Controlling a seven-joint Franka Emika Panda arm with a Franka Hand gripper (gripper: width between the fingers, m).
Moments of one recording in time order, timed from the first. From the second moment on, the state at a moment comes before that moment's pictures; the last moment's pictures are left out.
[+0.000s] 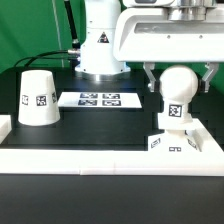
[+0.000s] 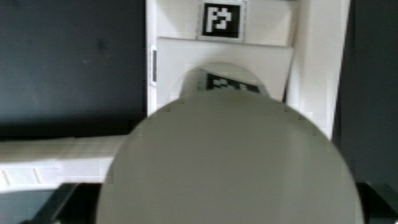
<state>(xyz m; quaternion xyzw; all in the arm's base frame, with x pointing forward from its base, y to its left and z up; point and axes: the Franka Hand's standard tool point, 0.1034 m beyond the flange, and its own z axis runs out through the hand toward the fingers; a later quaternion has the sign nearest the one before) 0.617 0.090 0.115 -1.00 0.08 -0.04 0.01</state>
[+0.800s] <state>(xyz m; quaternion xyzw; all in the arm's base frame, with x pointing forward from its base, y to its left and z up) 0.612 0.081 0.116 -0.97 0.25 -0.03 0.00</state>
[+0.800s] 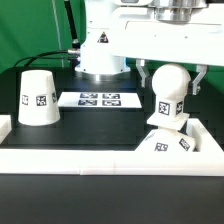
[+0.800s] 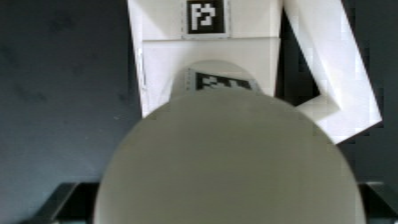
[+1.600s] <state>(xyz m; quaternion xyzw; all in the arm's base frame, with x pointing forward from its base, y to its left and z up) 0.606 0.042 0.172 -0.98 0.22 -0.04 0.01</state>
